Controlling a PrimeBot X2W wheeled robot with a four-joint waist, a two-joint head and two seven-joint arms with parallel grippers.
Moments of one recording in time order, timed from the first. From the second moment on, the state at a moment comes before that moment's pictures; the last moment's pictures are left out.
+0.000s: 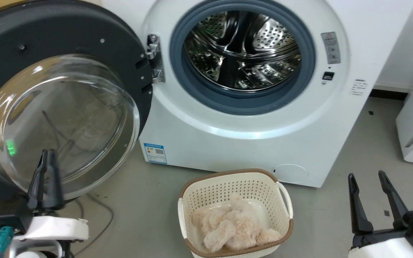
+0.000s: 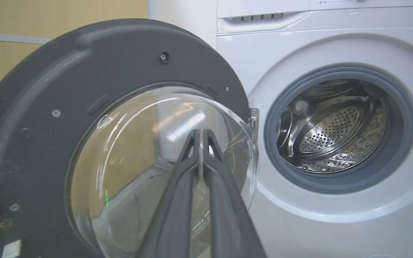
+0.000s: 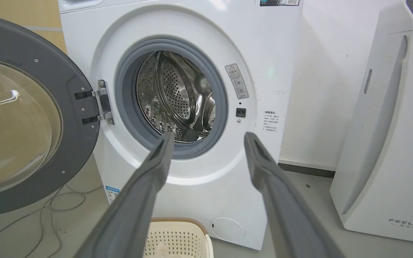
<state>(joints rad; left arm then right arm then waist) -0.09 0.11 0.24 0.05 -0.07 -0.13 -0.26 0.05 -0.05 -0.09 0.01 0.07 0.13 -0.26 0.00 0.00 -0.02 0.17</state>
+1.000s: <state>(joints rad) 0.04 0.06 0.08 0.06 -0.08 -0.12 -0.26 0.09 -0.05 -0.08 -0.01 0.10 0.13 -0.26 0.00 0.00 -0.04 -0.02</state>
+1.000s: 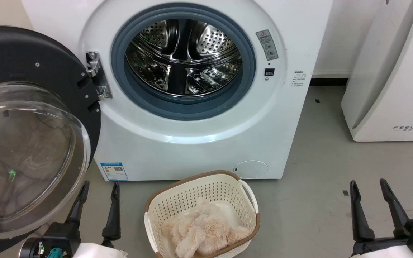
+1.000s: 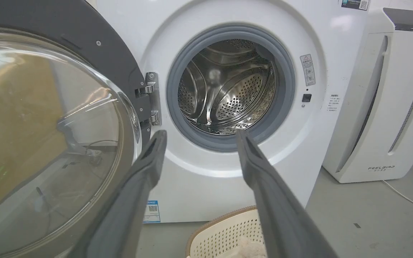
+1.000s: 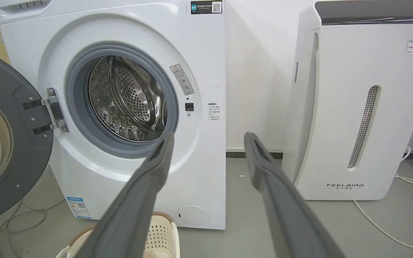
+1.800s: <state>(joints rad) 0.04 0.05 0.07 0.05 -0.07 -0.11 -0.22 0.09 -0.05 -0.08 -0.01 0.09 0.13 -0.22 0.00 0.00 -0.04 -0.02</state>
